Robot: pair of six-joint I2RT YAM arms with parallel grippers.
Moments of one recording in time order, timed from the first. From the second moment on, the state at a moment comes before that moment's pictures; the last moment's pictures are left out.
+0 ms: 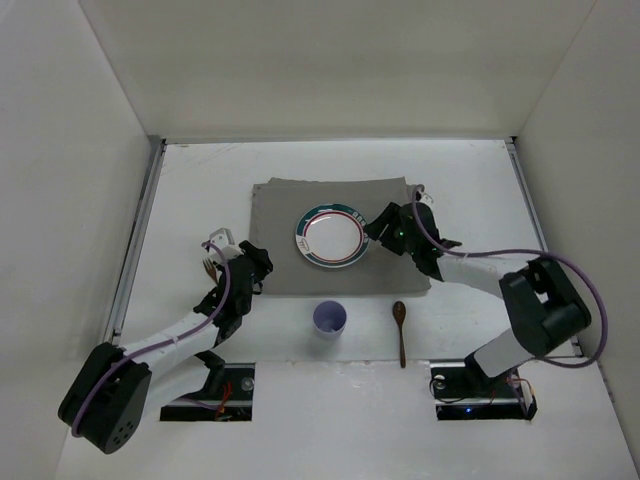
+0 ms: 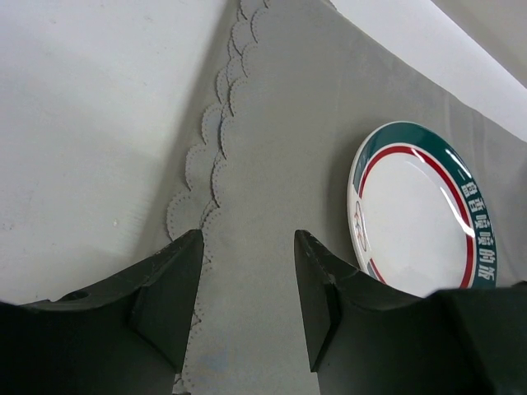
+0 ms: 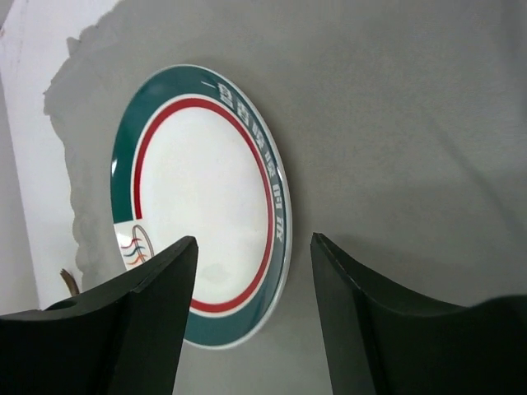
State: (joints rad) left arm -0.54 0.99 0.21 0.39 -0.55 -0.75; right arm 0.49 1.58 0.74 0.27 0.07 0.93
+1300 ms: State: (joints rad) left arm -0.58 1.00 0.21 0.40 -0.56 -0.72; right arm 1.13 1.36 0.98 -0.52 0.13 0.32
